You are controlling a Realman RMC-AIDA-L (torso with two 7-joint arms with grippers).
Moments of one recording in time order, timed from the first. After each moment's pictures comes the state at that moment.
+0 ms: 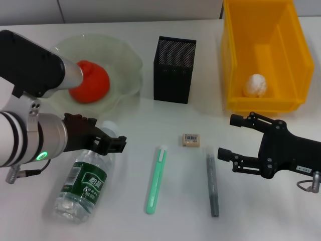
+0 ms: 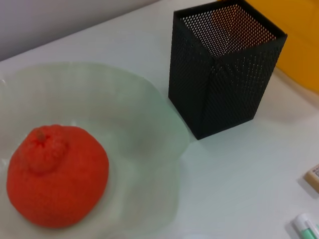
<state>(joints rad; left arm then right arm) -0.06 -2.08 1.85 1.80 2.70 1.13 -2.87 0.18 2.08 -1.15 -0.71 -1.47 -1.52 1.06</state>
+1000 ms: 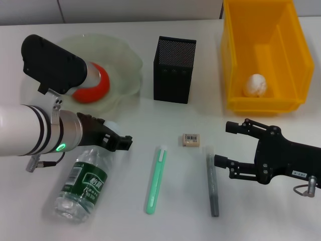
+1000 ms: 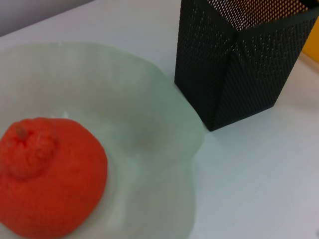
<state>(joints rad) -0.19 -2.08 1.85 1.57 2.69 1.04 -2.88 0.20 2.08 -1.15 -0.67 -1.51 -1.52 1.06</state>
